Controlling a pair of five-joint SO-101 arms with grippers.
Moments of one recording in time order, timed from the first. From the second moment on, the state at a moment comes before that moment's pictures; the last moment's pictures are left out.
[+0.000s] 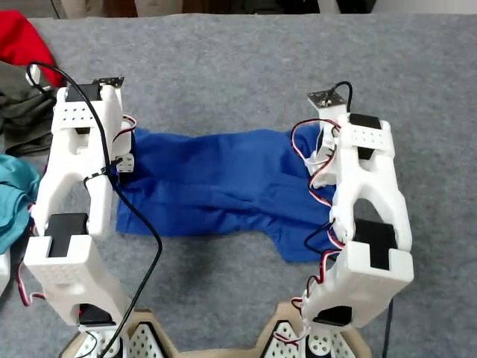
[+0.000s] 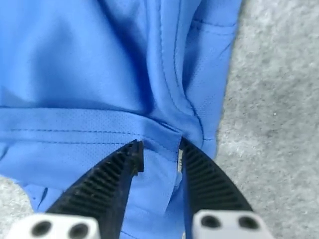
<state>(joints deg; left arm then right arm) -7.0 14.9 -6.8 93.9 -7.4 6.8 12.6 14.8 70.5 13.4</state>
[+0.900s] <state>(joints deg) -10.3 14.9 -4.7 94.4 -7.4 6.8 12.6 13.3 70.6 13.4</state>
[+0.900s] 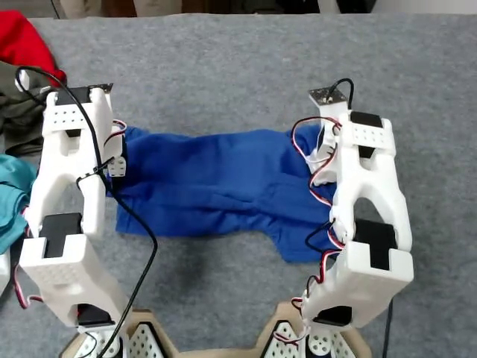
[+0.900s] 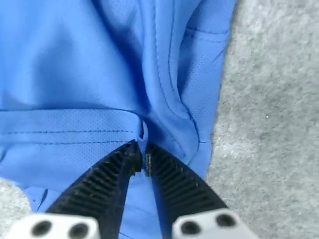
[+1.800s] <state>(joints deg) -9.9 14.9 -39.3 89.5 -4.4 7.6 24.6 -47.7 64.7 23.9</state>
